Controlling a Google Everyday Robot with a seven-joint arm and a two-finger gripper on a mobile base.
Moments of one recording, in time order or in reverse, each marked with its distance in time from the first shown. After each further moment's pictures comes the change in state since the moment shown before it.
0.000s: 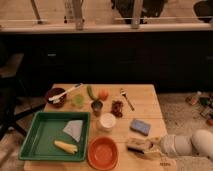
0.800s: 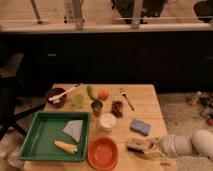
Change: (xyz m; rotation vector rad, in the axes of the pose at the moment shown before) arm 0.000 0.000 0.000 0.000 0.000 0.001
